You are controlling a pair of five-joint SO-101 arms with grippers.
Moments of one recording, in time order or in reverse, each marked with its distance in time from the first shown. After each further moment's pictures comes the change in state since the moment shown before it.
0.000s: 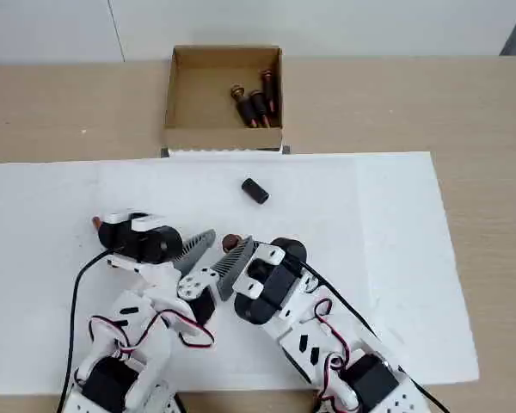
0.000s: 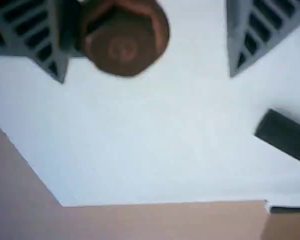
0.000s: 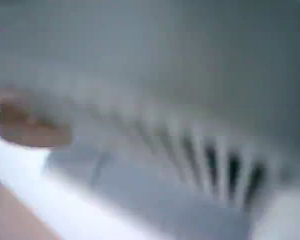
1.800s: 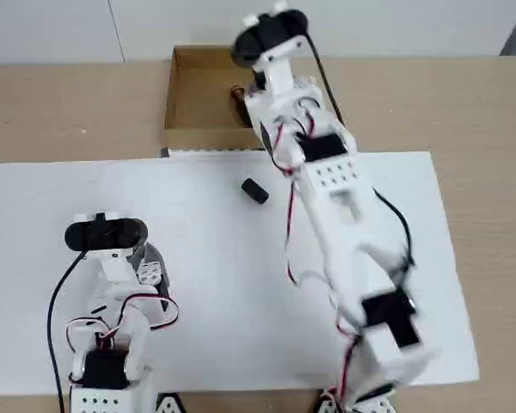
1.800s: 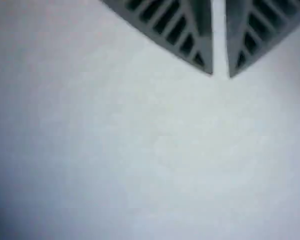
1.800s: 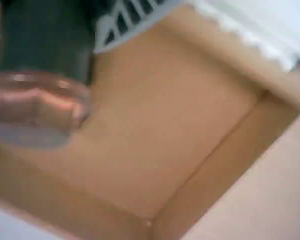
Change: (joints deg) left arm -25.1 0.0 10.5 6.0 -11.4; right arm 22.6 115.2 -94.5 -11.3 -1.1
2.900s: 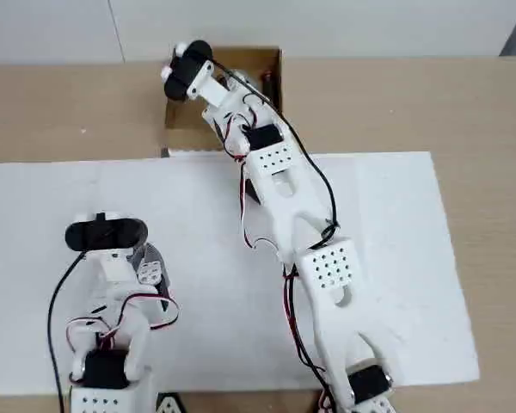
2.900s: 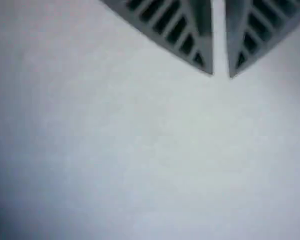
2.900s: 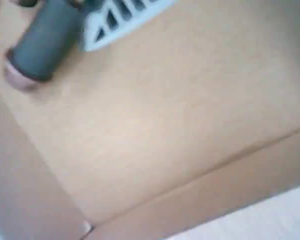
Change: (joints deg) left arm 0.0 0.0 0.0 0.0 0.0; right arm -5.5 50.8 -56.0 3.9 24.9
